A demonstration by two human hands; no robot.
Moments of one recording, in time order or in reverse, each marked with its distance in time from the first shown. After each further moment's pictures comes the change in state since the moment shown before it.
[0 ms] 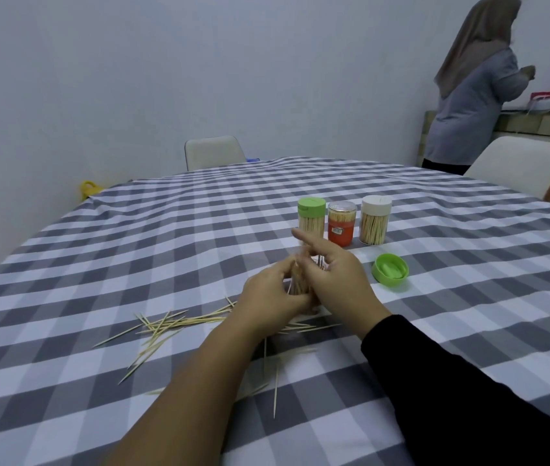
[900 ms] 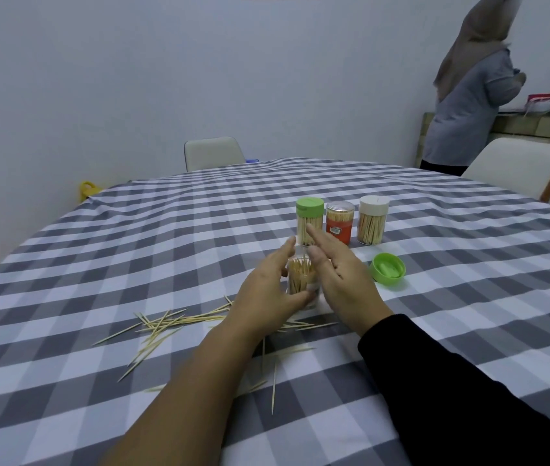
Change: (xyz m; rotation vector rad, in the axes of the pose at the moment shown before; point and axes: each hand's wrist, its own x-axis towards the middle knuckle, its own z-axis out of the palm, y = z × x) left_hand -0.001 -0.002 0.001 0.111 0.085 0.105; right_hand -0.004 0.010 -0.009 -0.102 -0.004 -0.049
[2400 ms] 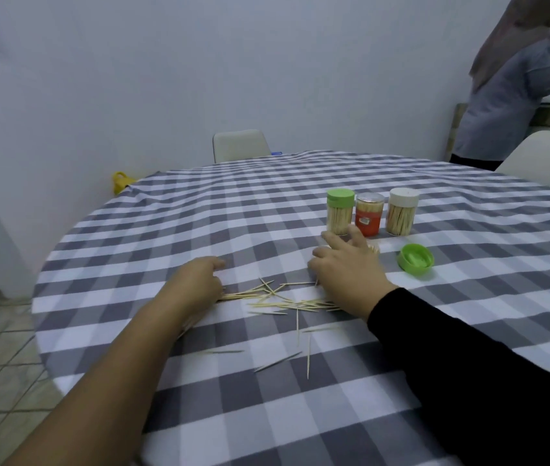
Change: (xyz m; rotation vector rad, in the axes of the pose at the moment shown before) left_hand -0.037 -0.062 -0.104 0.362 -0.064 -0.523; right_hand 0.006 -0.021 0.023 -1.157 -0.362 -0.377
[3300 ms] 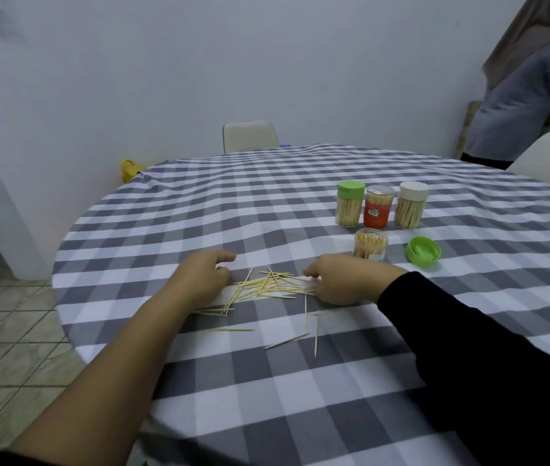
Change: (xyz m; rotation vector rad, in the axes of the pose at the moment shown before) left_hand -0.019 -0.013 0.001 -0.060 0.039 0.059; right_hand 0.002 -0.020 -0.031 0.469 -0.547 0.037
